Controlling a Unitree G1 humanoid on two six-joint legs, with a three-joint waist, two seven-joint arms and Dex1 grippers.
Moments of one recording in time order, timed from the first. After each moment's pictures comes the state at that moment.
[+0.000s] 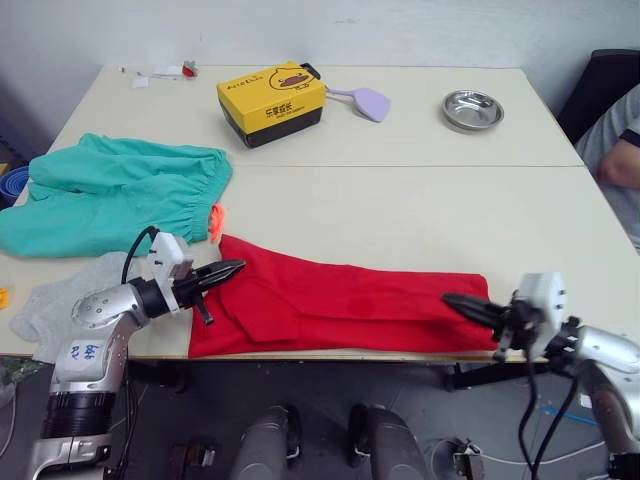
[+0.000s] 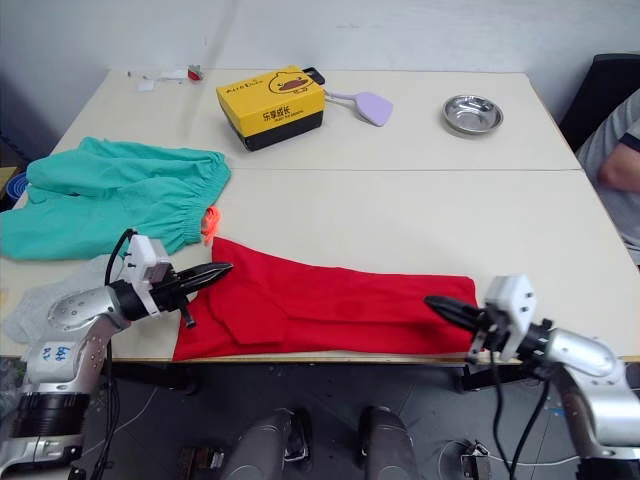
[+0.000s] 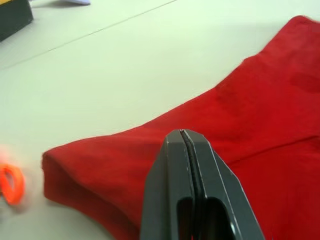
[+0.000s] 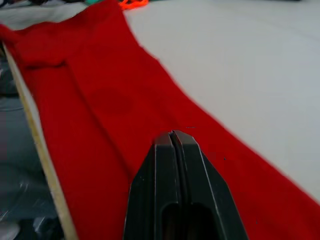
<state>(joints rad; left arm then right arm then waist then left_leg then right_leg) -0.26 0.61 0.14 0.08 -0.35 0.19 -0.91 0.11 -0.68 -0.17 -0.24 0.46 0.18 0.96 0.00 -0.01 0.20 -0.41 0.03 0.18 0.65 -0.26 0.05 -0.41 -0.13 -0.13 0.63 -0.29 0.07</state>
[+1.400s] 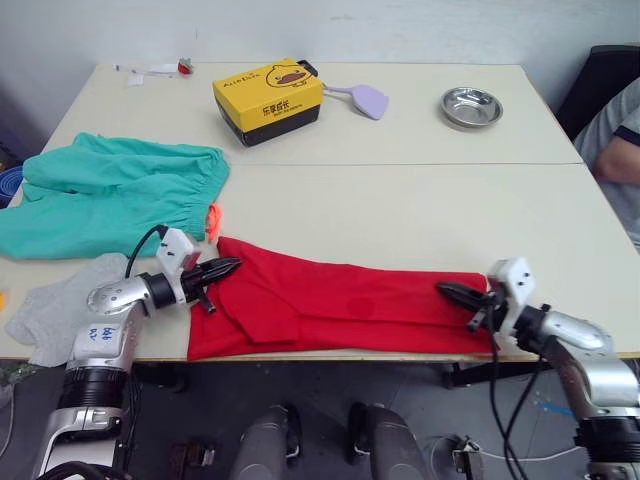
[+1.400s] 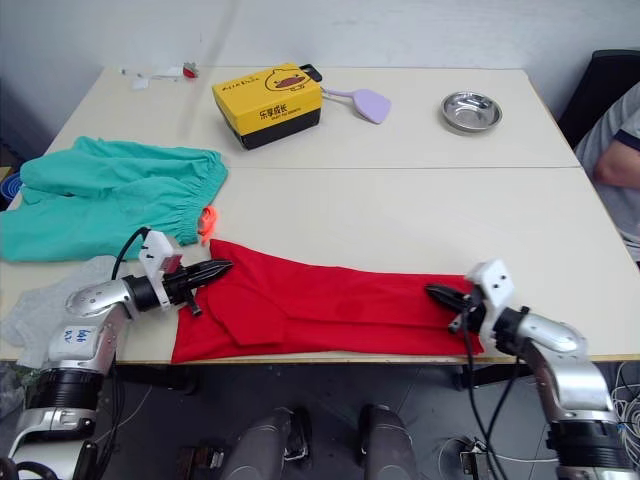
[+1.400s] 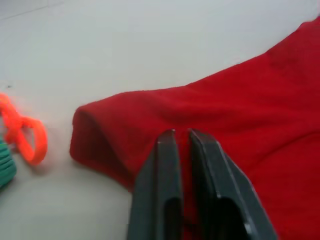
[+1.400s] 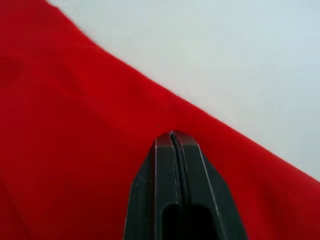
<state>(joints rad) -0.33 0.61 0.17 0.26 -0.36 0.17 -0.95 -0.06 -0.67 -0.23 0.05 0.47 0.23 0.96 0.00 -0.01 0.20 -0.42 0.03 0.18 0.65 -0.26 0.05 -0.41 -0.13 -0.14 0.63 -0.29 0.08</state>
